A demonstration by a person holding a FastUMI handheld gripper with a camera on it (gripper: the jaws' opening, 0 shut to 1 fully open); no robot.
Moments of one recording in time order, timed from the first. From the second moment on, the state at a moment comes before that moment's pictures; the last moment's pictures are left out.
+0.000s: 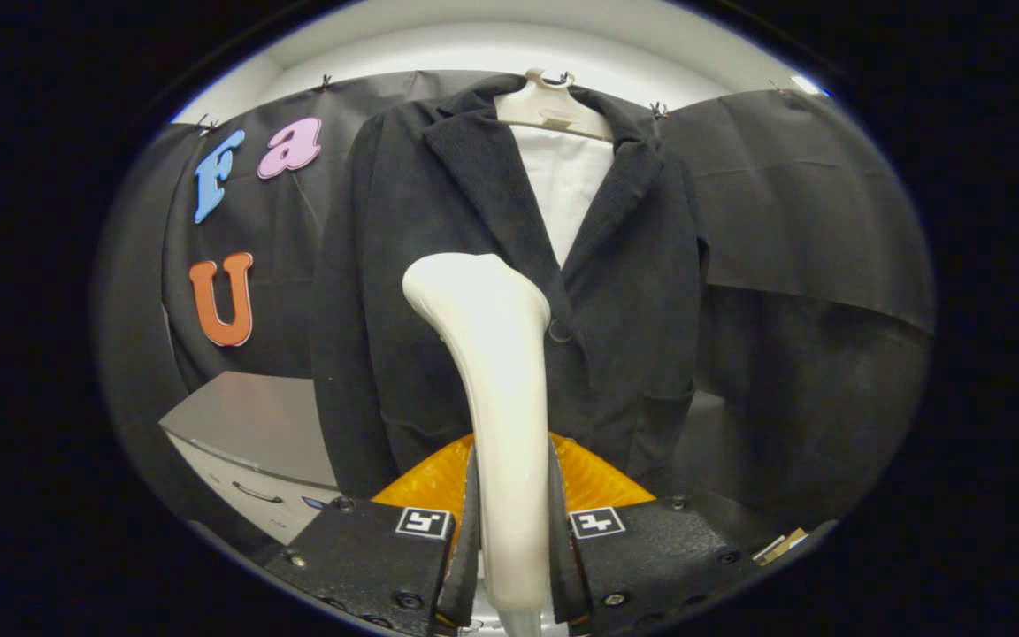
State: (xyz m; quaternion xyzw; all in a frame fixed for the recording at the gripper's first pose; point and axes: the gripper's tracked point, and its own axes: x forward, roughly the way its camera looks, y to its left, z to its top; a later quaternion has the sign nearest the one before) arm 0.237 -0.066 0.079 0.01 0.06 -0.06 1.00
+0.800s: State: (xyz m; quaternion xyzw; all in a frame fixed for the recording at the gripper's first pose) arm 0.235 -0.073 -0.010 0.01 0.13 -0.07 0.99
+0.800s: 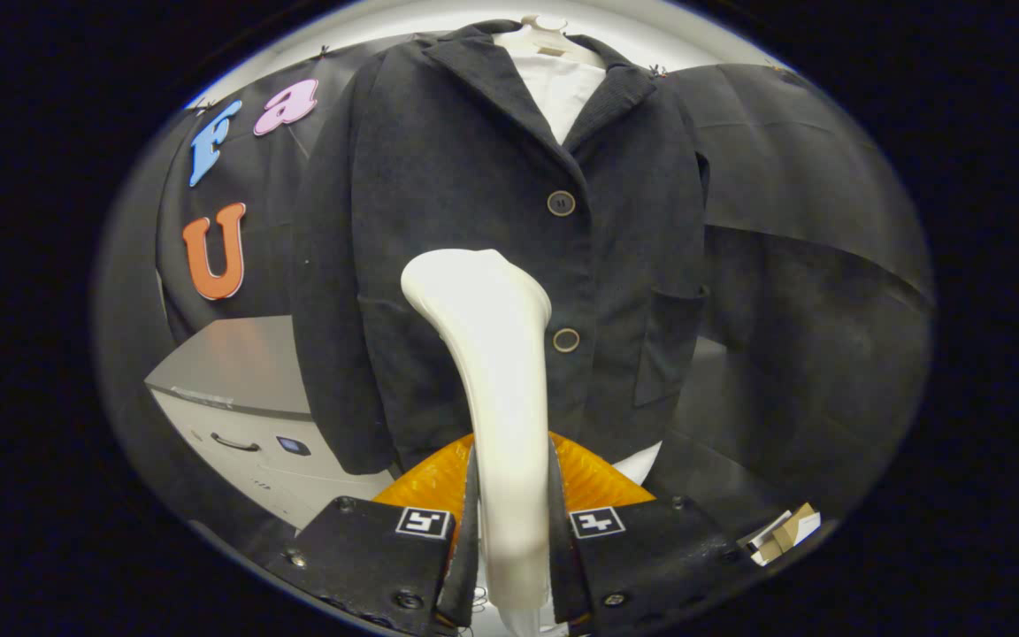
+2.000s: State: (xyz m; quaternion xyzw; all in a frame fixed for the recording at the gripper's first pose) arm 0.227 -0.072 -0.156 0.02 0.24 -0.09 0.97
